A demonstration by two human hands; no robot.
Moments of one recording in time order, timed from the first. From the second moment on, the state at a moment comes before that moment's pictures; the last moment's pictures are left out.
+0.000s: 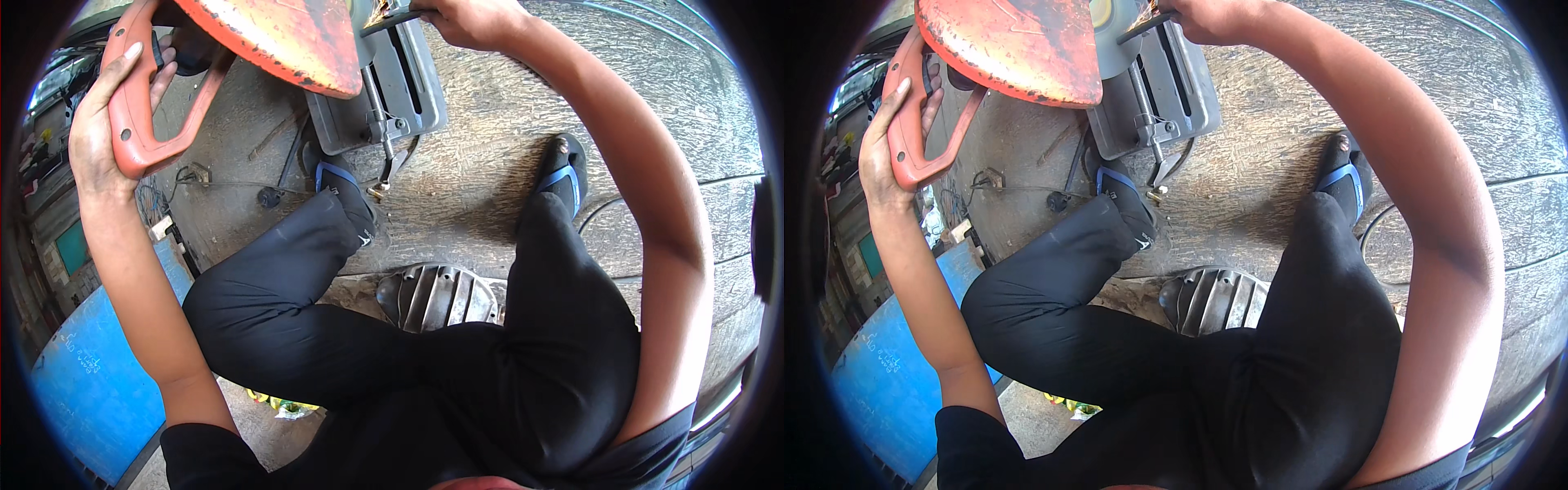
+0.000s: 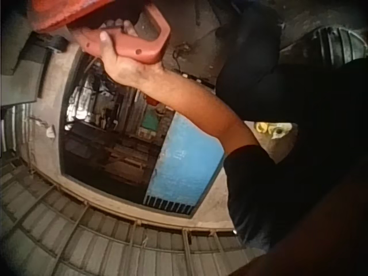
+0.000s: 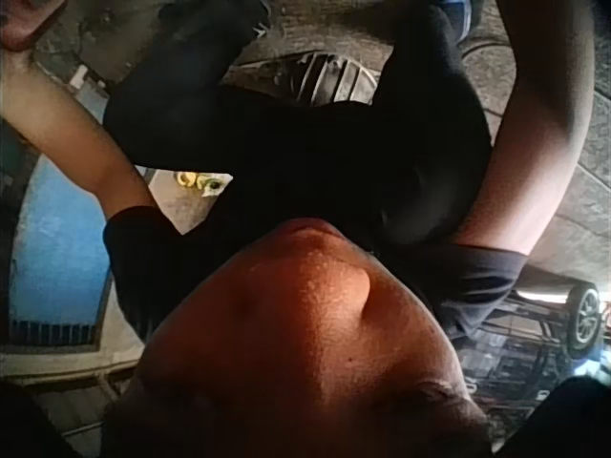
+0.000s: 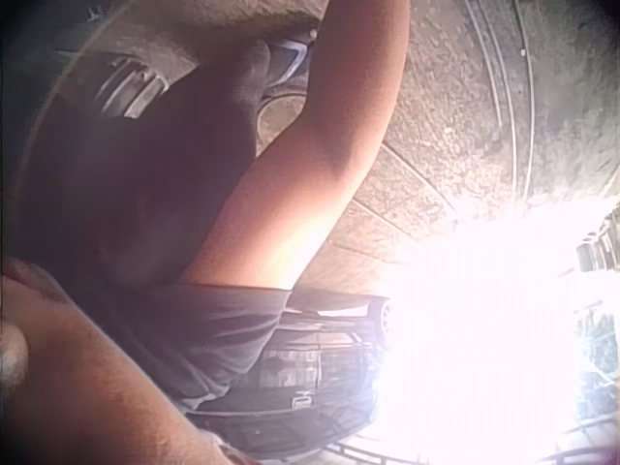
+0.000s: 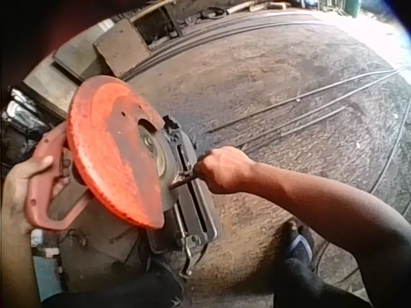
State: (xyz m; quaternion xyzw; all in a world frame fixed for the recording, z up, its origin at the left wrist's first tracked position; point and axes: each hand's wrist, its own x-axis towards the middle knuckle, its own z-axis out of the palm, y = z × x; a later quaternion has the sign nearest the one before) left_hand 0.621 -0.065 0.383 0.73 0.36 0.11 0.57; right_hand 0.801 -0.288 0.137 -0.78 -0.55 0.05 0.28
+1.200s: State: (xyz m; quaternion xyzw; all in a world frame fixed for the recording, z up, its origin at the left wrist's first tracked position) left_hand 0.626 -0.073 0.383 0.74 0.36 0.11 0.55; right_hand 0.777 -0.290 0.148 -0.80 -0.58 -0.04 0.17
